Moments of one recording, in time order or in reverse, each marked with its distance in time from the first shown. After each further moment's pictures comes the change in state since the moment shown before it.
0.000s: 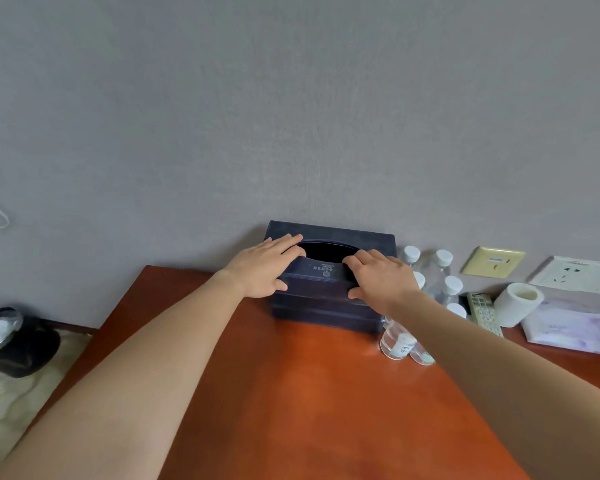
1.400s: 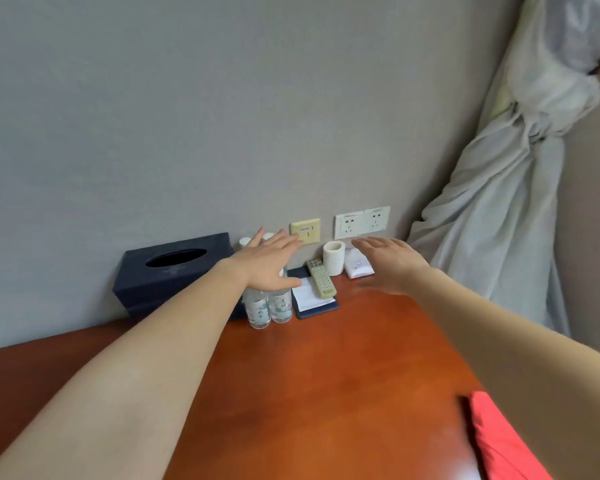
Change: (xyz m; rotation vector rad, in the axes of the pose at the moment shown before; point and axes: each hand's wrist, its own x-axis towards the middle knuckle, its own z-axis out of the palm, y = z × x) left_hand 0.018 0.293 -0.056 0.144 -0.053 0.393; right_hand -0.301 0.144 -0.042 0.108 0.024 0.482
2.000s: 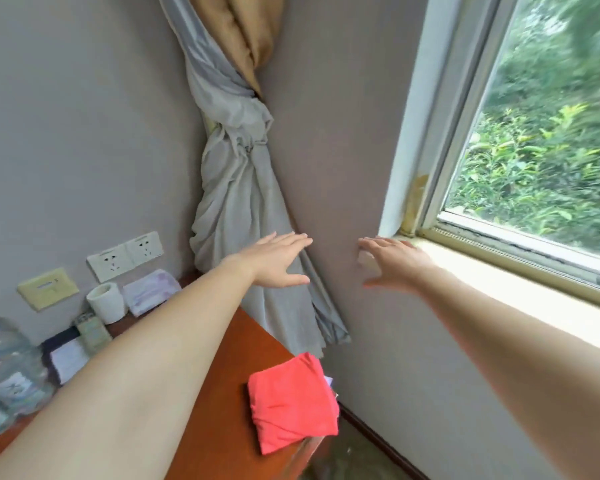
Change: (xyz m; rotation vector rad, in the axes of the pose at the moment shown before) left_hand 0.162 0.427 -0.053 0.037 0.070 0.606; right_hand -0.325 0.315 -0.025 -0.055 0.021 0.583
